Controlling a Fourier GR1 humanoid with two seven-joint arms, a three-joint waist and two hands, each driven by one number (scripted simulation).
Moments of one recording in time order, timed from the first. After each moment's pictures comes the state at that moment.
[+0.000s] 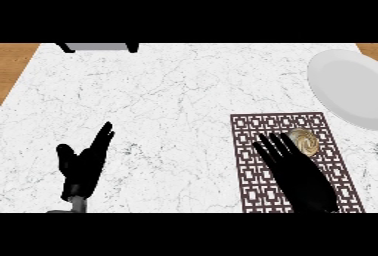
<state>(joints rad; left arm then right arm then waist) 0.03 0.15 -0.09 -1.45 0.13 0.07 0.18 -0.09 -0.59 0.61 -1.83 1.13 0.33 0.33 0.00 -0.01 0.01</state>
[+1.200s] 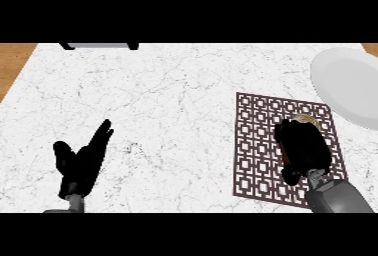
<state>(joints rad) 0.02 0.13 -0.06 -1.49 0.11 0.04 0.22 -0.19 -0.36 0.34 -1.56 1.24 0.32 0.38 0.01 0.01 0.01</state>
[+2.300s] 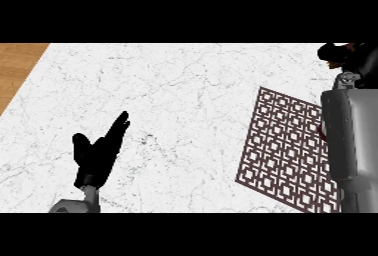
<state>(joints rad) -0.04 0.10 -0.13 -1.50 0.08 0.03 0.24 -0.77 -0.18 -0.29 -1.26 1.62 -0.28 1.11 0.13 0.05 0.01</state>
